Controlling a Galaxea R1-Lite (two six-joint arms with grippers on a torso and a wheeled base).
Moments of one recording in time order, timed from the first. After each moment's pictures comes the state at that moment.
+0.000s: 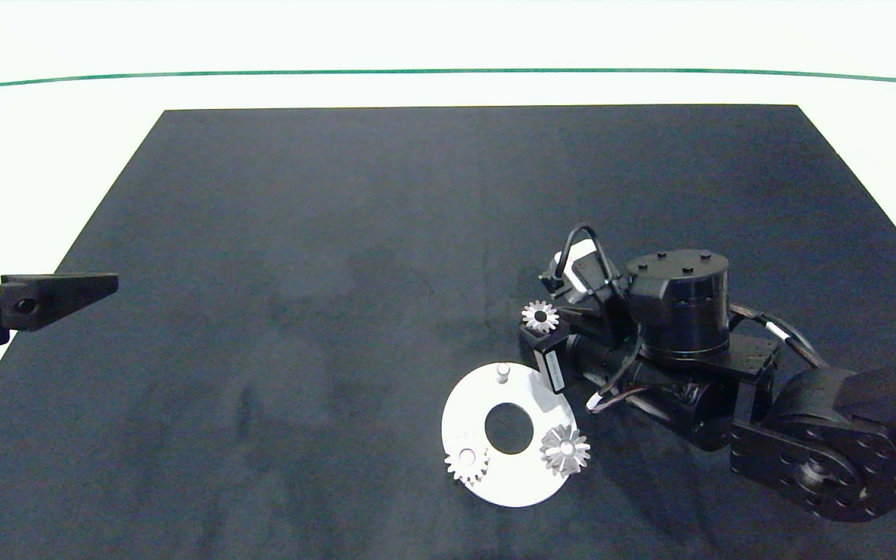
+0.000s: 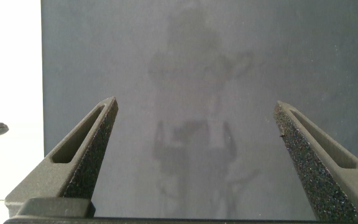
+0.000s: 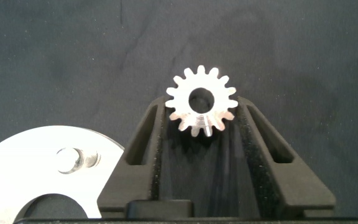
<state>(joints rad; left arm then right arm) -0.23 1.06 -1.09 0.39 0.24 0.00 0.67 1.84 -0.90 -0.62 -0.29 -0.14</state>
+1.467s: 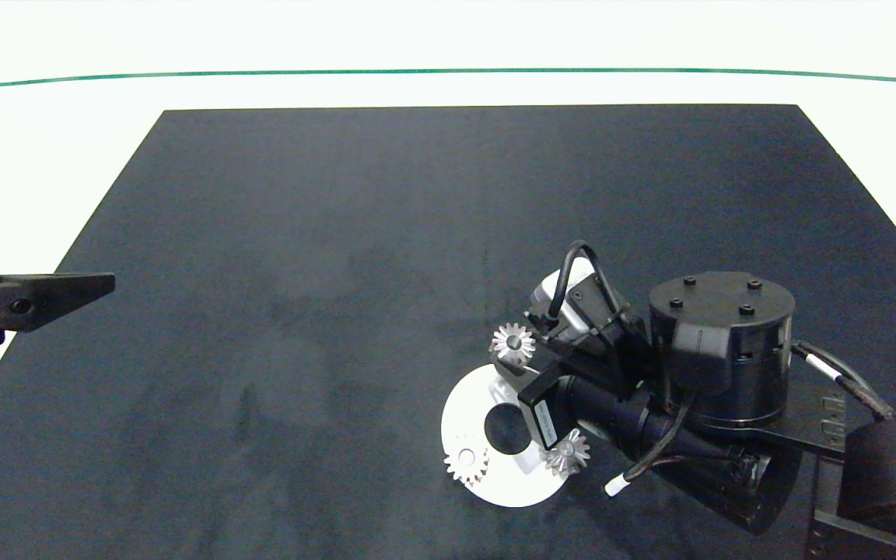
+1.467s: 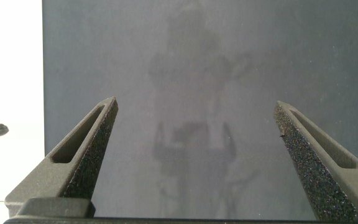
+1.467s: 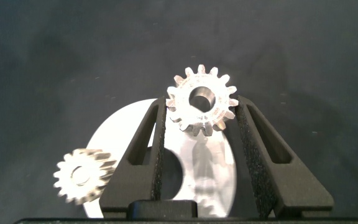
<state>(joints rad) -0.23 1.05 -1.09 0.39 0.24 0.00 0.84 1.72 -0.81 -0.62 -0.30 -0.14</state>
